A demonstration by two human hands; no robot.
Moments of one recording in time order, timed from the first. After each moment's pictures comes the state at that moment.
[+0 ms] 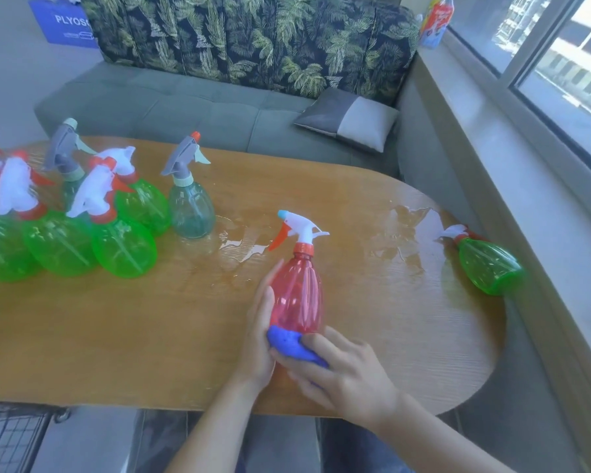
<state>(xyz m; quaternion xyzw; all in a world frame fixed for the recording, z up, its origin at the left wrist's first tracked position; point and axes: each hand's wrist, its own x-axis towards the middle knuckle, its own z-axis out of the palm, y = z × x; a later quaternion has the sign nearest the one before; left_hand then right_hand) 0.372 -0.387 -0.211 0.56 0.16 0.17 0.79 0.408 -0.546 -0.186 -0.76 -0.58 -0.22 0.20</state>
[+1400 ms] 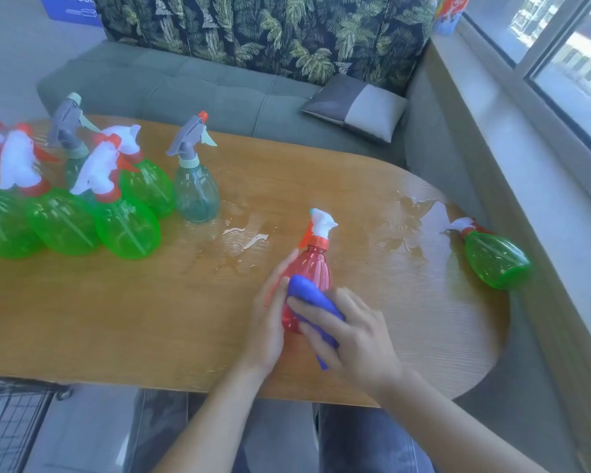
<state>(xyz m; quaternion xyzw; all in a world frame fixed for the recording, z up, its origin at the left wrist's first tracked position) 0.373 -0.390 -0.213 0.59 0.12 0.20 0.77 0.420 -0.536 -0.178 -0.80 -0.49 -0.19 0.28</state>
